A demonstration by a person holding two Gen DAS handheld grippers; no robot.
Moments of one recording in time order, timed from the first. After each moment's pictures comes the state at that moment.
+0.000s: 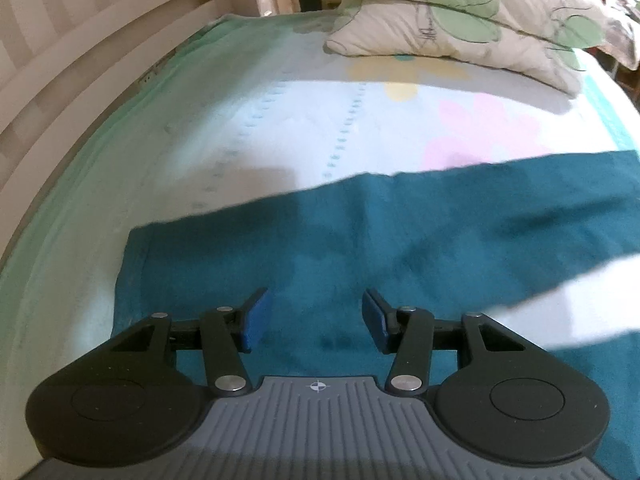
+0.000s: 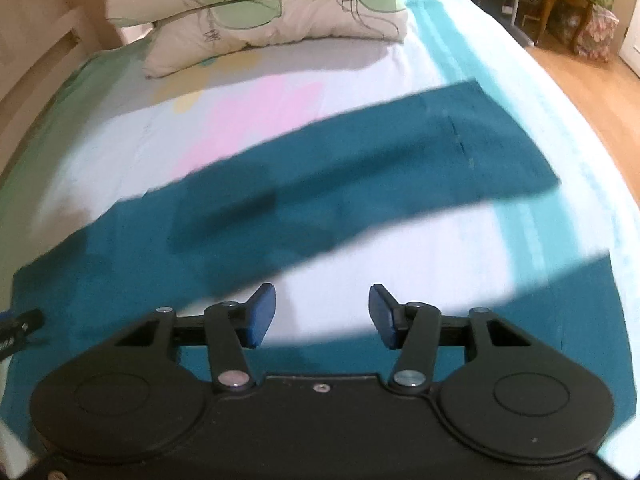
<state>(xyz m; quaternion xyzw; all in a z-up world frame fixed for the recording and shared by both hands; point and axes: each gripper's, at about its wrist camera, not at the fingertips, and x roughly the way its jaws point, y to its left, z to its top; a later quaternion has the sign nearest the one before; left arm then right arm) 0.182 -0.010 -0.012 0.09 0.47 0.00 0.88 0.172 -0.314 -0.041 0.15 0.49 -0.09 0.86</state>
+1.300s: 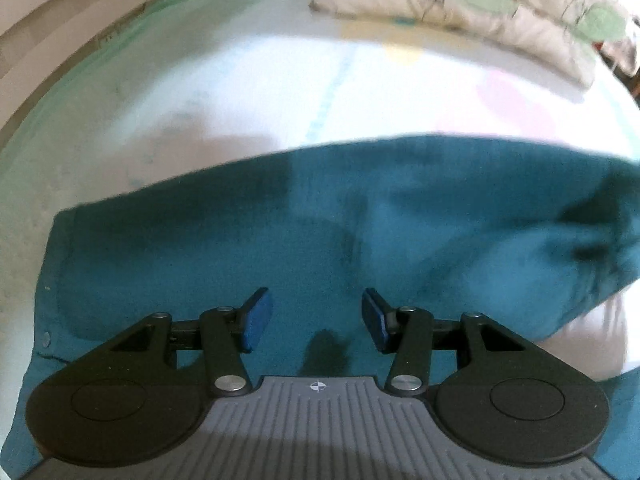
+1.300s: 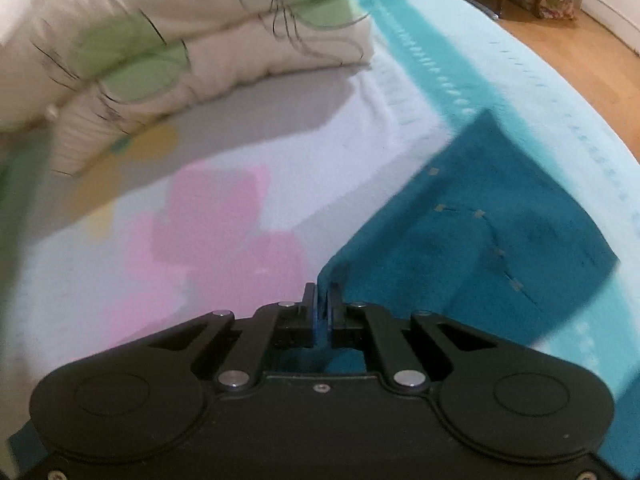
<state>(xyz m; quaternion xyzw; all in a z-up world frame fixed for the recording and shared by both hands) 0.219 0.000 -0.057 0.04 0.49 -0.04 0.87 0.288 -0.385 -0.065 0.25 0.47 -0.13 0.84</state>
